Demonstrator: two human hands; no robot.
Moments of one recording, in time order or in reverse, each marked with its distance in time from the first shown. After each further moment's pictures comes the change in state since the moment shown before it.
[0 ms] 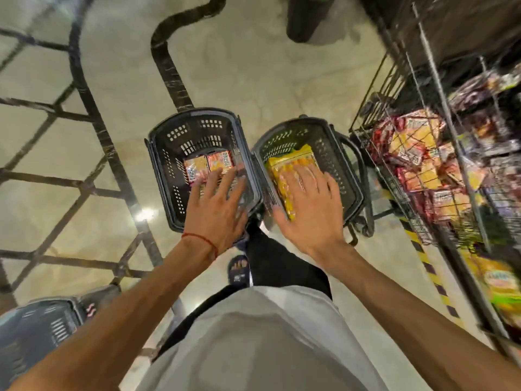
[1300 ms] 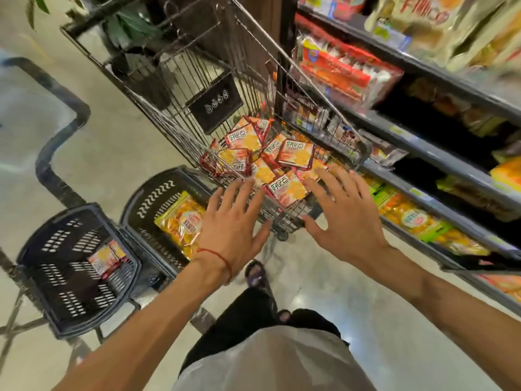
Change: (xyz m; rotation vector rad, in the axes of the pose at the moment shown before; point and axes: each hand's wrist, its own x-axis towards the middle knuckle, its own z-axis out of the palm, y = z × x) left_hand 0.061 0.537 -0.107 0.112 0.129 0.449; right_hand -0.251 0.508 -0.071 -0.133 0.179 0.293
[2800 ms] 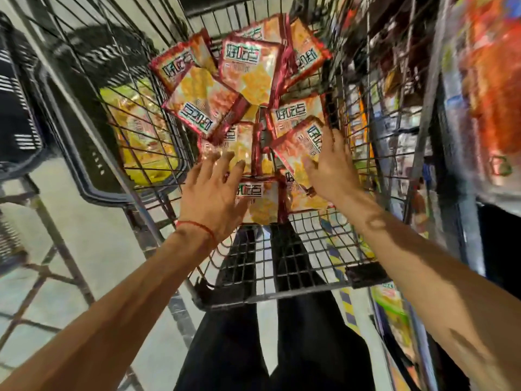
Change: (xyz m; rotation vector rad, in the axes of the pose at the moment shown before) left_hand 0.291 0.040 0.184 -0.323 -0.425 -0.639; right_hand 0.343 0.145 0.327 0.431 -0.792 -0.094
